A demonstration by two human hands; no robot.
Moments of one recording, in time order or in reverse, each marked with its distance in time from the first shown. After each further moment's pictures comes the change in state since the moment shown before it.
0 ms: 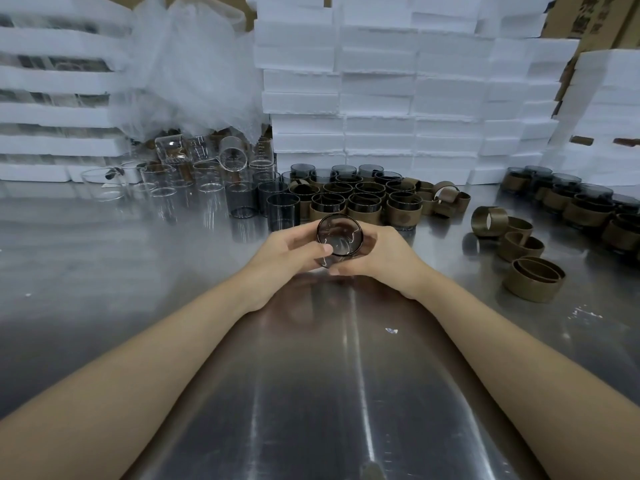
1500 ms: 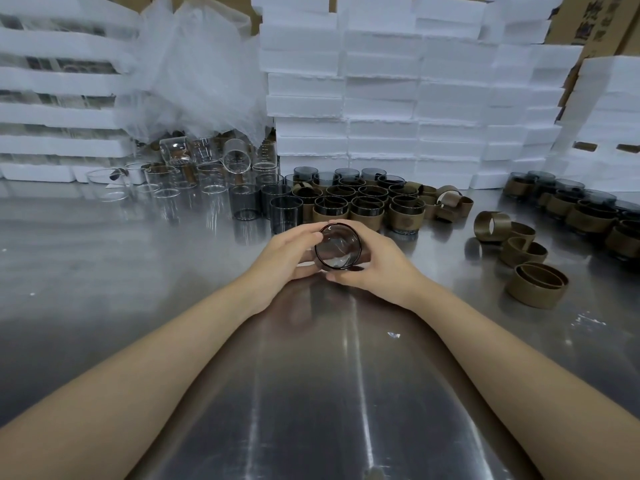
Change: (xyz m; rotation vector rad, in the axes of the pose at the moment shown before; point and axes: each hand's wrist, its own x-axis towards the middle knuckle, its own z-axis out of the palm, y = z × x) left_hand 0.005 0.000 0.002 -0.125 0.130 -0.107; right_hand -0.003 0.002 0.010 -0.211 0.055 -0.139
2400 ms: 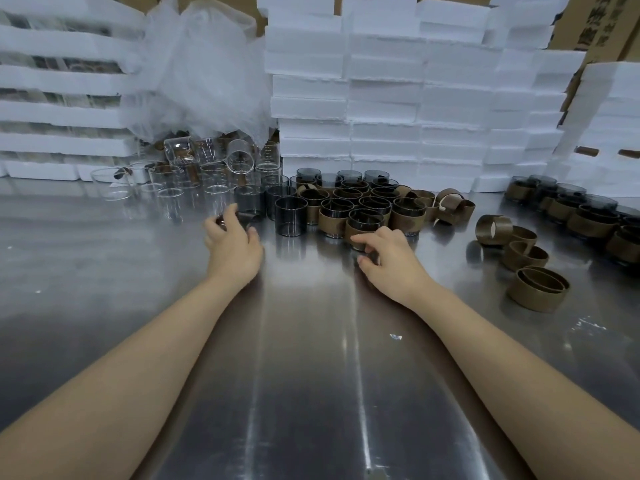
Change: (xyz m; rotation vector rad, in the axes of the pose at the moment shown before) left_hand 0.015 -0.009 -0.056 0.799 0.619 0.004; right_hand 0.003 0.015 -0.006 -0.510 0.017 0.202
